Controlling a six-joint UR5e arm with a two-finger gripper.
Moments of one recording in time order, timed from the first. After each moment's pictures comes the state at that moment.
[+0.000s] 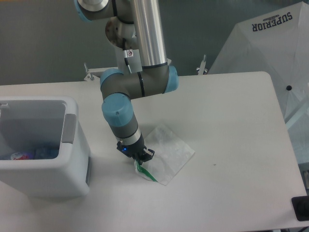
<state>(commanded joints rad) 2.30 -1.95 -1.86 -0.62 1.64 0.61</state>
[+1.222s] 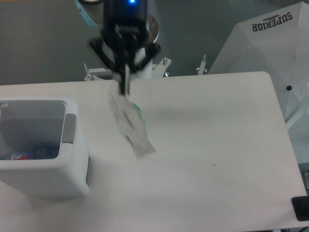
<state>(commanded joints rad) 2.34 -1.44 -1.58 -0.62 1.18 -0.23</state>
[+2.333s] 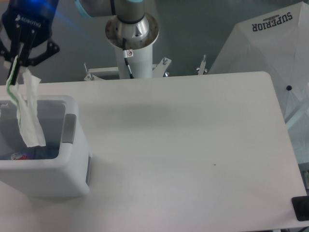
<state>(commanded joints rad) 2.08 -1.58 -1.61 -0.62 1.13 -0.19</state>
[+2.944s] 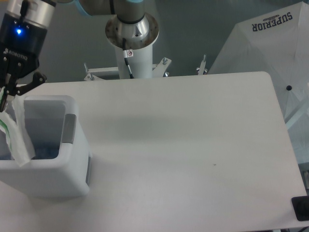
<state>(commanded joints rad) 2.06 -1.66 -1.60 -0.62 1.13 -0.16</state>
